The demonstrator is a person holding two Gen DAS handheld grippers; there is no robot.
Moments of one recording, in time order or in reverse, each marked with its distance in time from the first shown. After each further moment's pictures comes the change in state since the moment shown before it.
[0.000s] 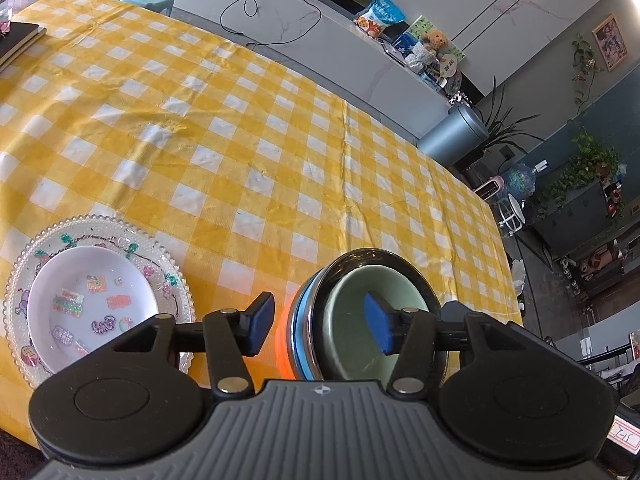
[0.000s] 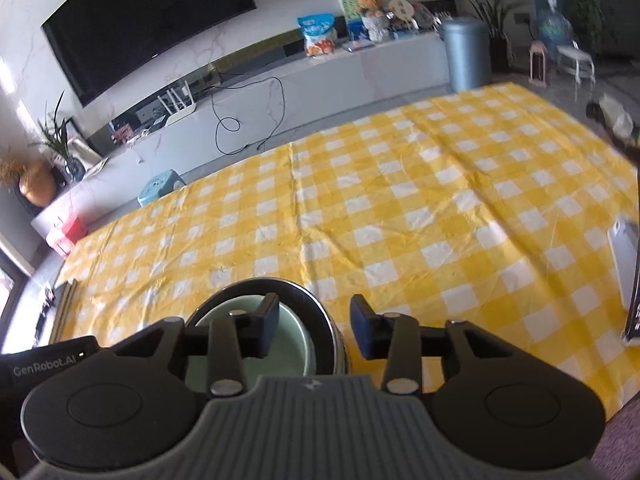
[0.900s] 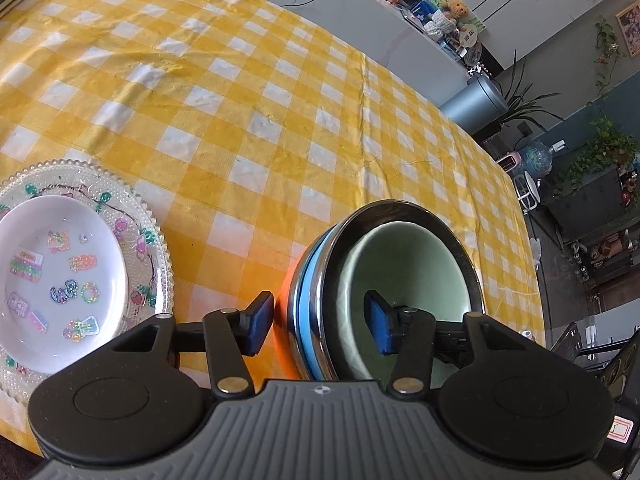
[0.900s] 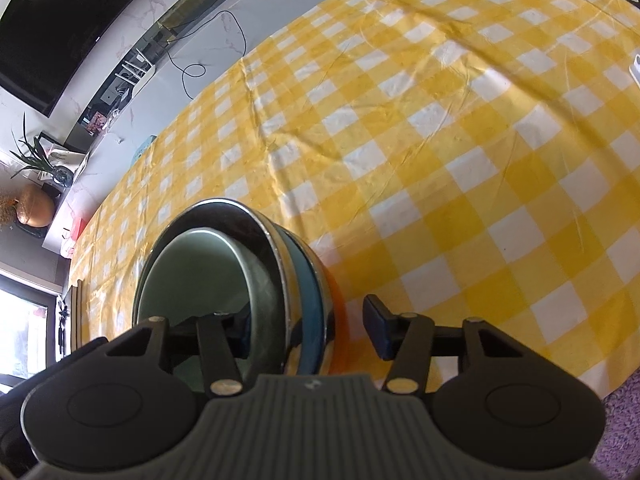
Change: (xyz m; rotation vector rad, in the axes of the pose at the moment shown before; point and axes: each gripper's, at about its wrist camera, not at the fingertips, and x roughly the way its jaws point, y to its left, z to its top) left arm 0.045 0.004 -0.014 -0.039 0.104 0.030; right arm 0.060 -0.035 -0.025 0.258 0.257 0.056
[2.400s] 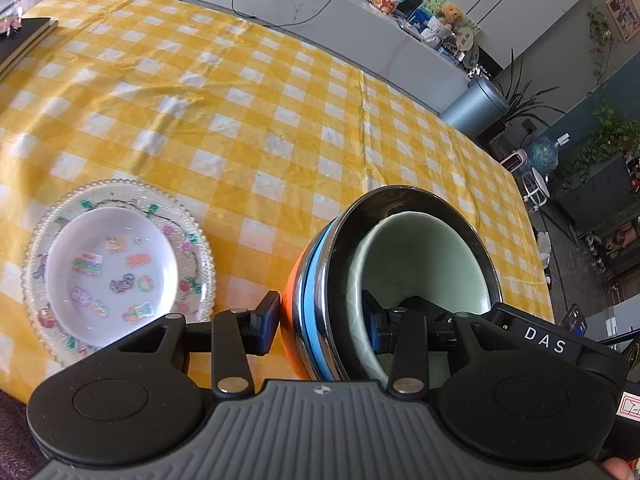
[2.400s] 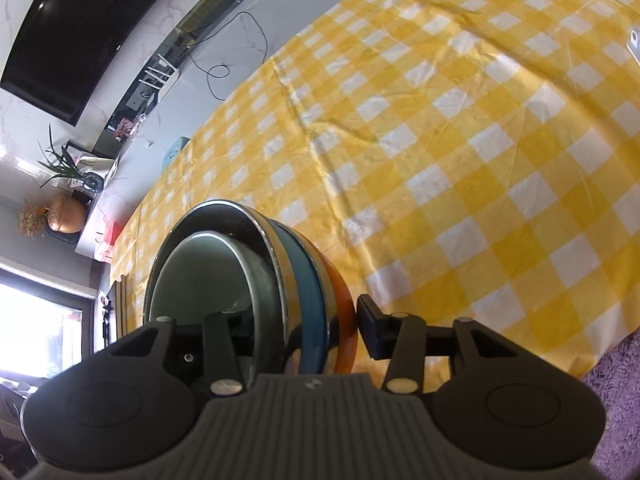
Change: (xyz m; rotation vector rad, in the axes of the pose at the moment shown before) left arm -0.053 -0.006 -0.014 0.063 -0.054 0.060; right arm -0.034 0.017 -0.020 0.031 0.012 0.097
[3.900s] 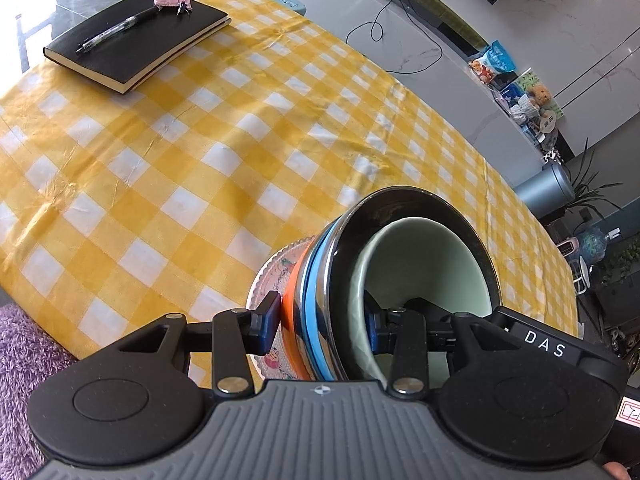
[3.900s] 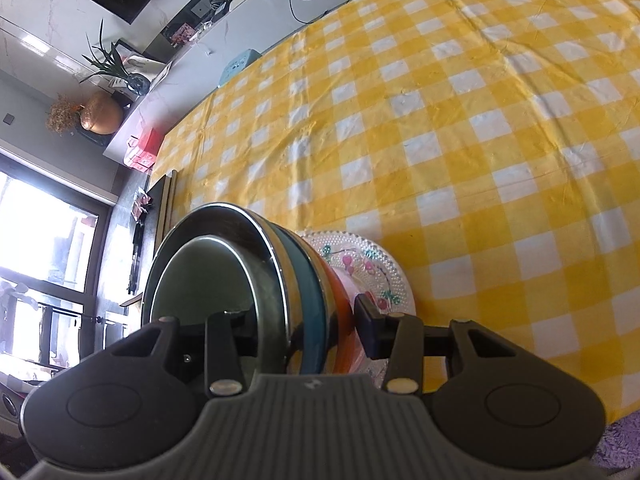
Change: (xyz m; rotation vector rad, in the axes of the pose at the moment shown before) left arm -0.051 0.138 0.022 -0.246 -0.088 0.122; right arm 0.085 0.125 -0.061 -0.222 0.174 0.059
